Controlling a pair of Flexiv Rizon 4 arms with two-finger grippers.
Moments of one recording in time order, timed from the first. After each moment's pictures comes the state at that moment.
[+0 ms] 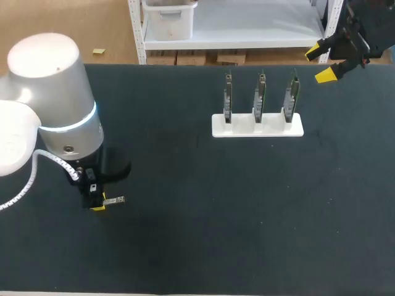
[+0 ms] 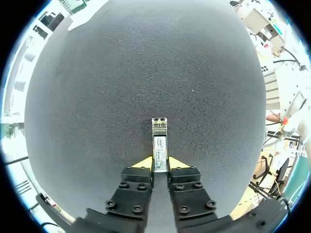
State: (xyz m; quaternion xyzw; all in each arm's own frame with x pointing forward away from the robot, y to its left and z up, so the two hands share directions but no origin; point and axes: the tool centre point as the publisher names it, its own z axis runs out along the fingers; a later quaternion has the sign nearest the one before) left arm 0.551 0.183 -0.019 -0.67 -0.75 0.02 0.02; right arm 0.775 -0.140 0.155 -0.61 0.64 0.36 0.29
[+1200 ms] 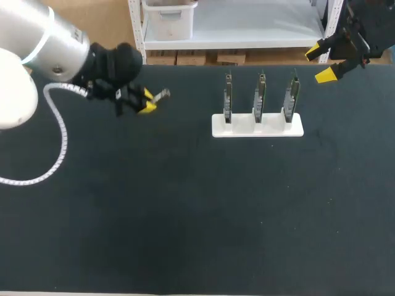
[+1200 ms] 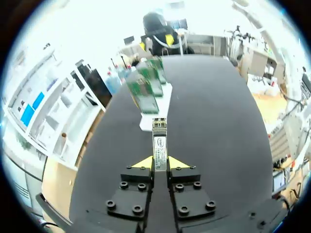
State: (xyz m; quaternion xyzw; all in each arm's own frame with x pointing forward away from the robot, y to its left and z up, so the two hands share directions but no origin) left arm 0.710 0.059 0.131 -0.63 -0.70 0.15 -0.31; right arm 0.775 -0.140 0.155 -0.61 0.64 0.36 0.29
